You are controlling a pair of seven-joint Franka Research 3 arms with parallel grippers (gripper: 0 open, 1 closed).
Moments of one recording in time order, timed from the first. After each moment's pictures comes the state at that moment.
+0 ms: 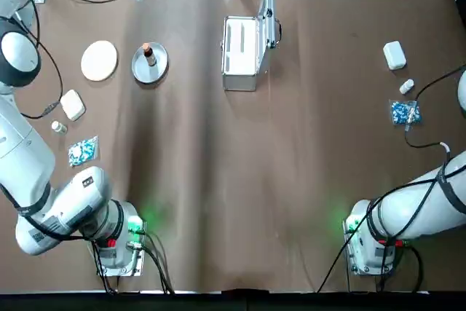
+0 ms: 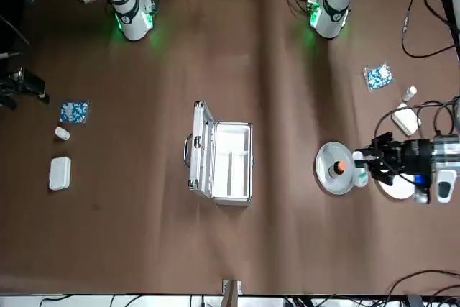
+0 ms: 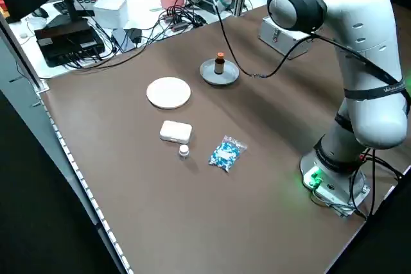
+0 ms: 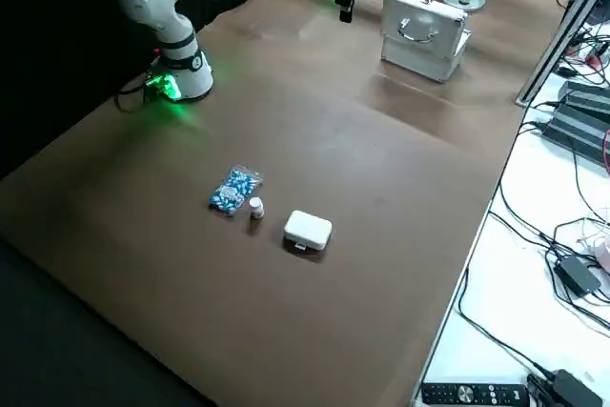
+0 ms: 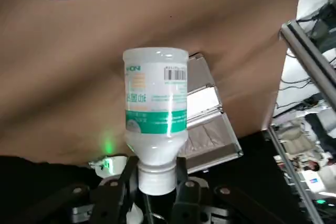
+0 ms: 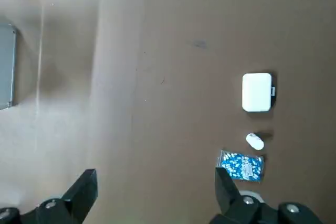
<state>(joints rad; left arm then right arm) 0.56 0.62 -0.58 -1.31 -0.60 1.60 -0.93 0.20 0.11 -0.28 -1.41 0.06 1.50 -0.21</state>
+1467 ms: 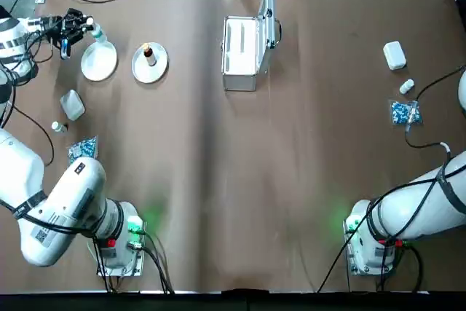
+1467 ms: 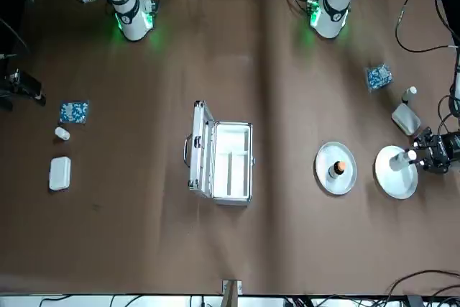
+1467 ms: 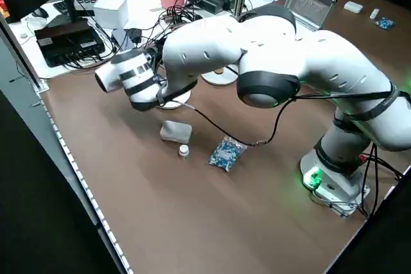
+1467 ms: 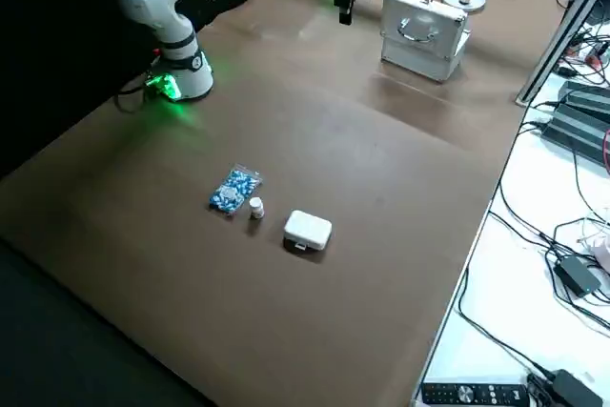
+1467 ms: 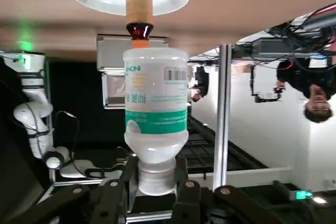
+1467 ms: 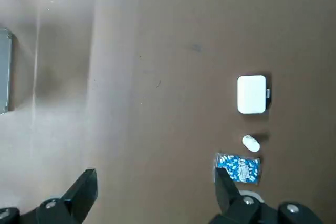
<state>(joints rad) 1.00 0.98 -0.53 -1.35 -0.88 1.44 -0.93 0.20 0.11 -0.29 -1.41 0.05 1.51 -0.21</state>
